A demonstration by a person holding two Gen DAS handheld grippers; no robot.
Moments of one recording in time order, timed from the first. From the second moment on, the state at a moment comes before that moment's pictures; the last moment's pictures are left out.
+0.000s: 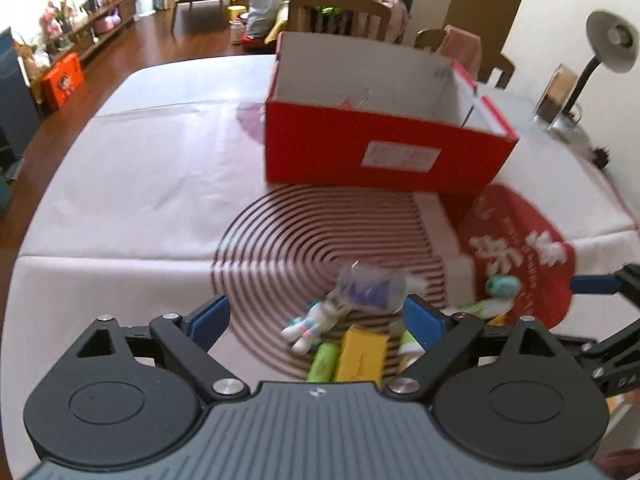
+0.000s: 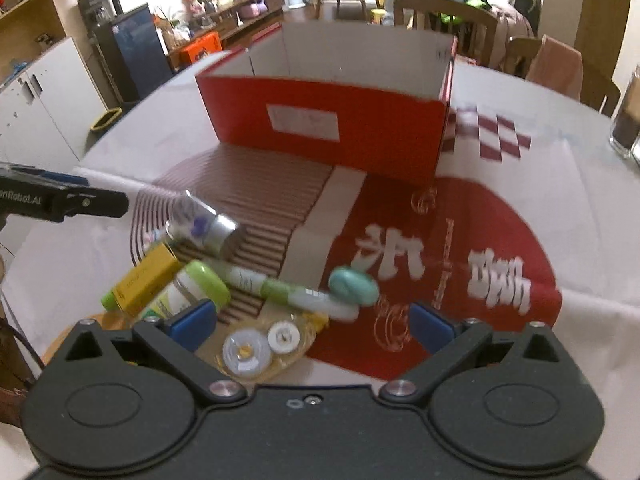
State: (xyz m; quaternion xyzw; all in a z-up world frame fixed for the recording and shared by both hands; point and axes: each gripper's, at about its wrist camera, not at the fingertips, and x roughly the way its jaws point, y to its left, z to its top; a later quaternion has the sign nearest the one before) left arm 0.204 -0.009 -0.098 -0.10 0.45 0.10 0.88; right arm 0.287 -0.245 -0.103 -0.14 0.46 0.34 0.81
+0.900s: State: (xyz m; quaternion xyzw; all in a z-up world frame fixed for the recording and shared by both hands) left arm 0.192 -0.043 -0.150 -0.03 0.48 0.10 0.87; right arm 0.278 -0.195 -0.151 -0.18 0.48 0.26 0.82
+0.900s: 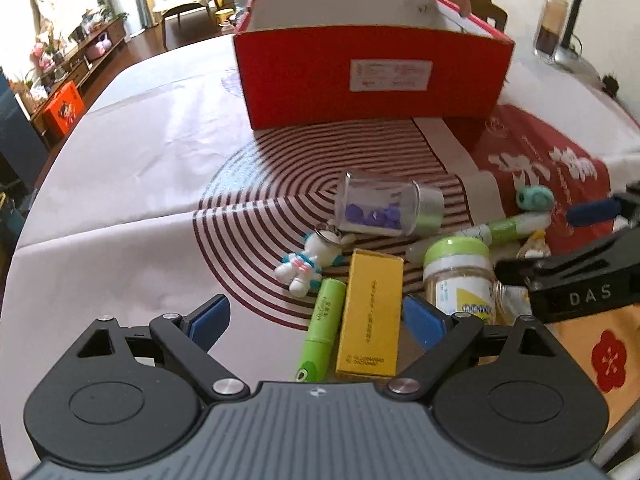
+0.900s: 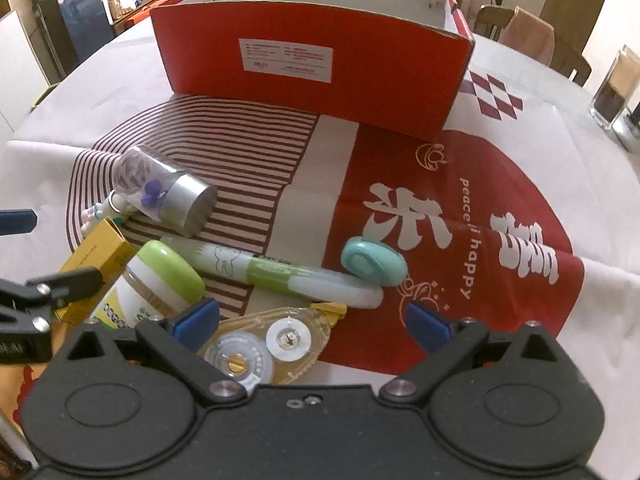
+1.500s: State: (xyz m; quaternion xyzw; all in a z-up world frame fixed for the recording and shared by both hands) left arm 0.193 -0.066 -0.154 0.02 0.47 0.07 0.88; right arm 0.276 -0.238 -0.161 -0.18 0.51 0.26 0.80
